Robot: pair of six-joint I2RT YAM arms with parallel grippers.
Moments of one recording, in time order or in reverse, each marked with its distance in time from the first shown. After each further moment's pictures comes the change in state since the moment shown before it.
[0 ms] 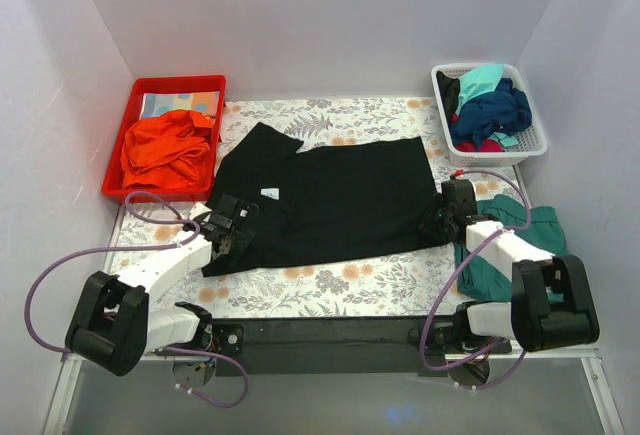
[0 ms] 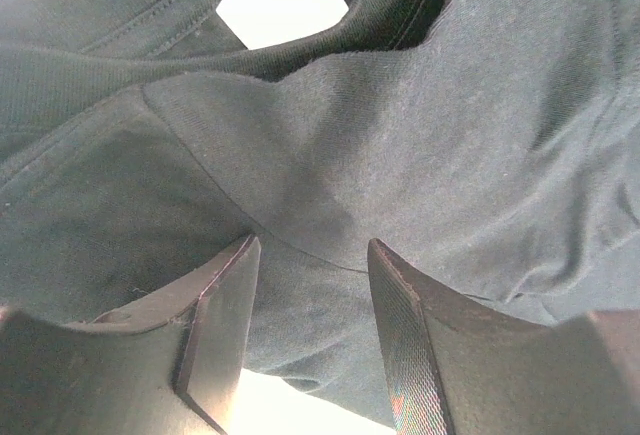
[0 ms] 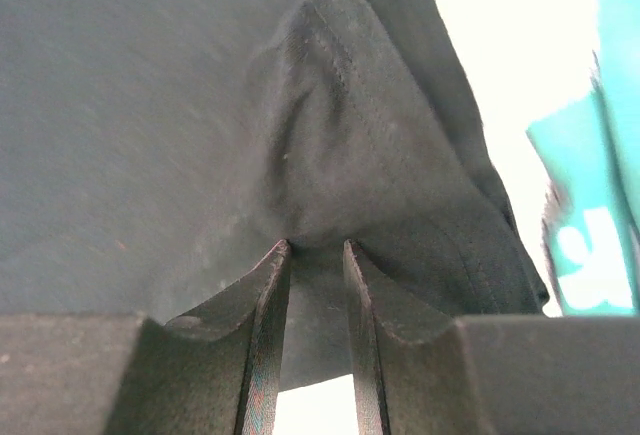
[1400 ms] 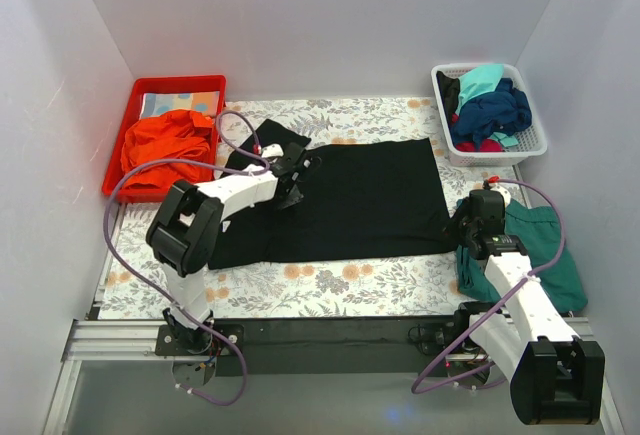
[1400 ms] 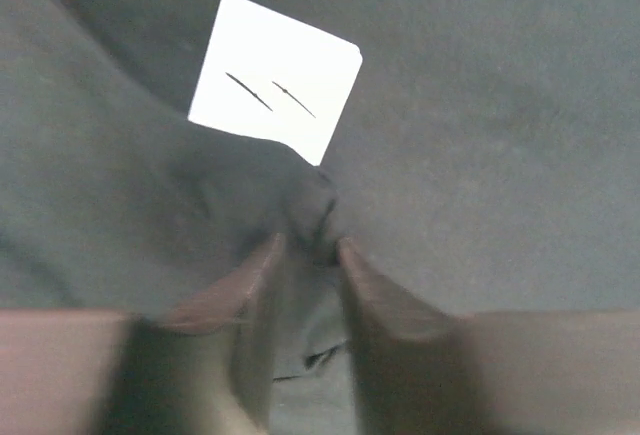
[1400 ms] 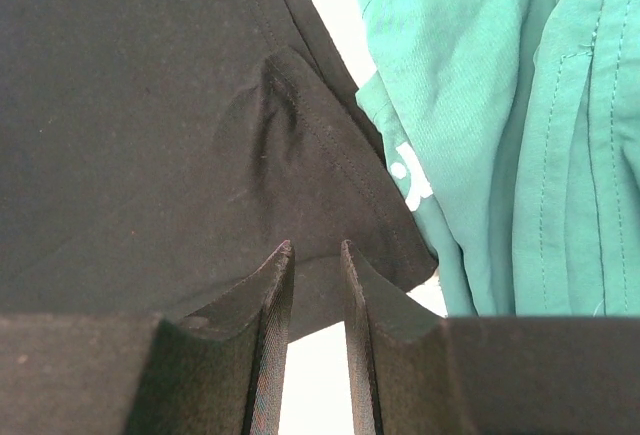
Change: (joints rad) left arm -0.177 0.668 0.696 -0.060 -0.074 0.416; right arm -0.119 -0.410 -0.053 -0.225 0.076 -0.005
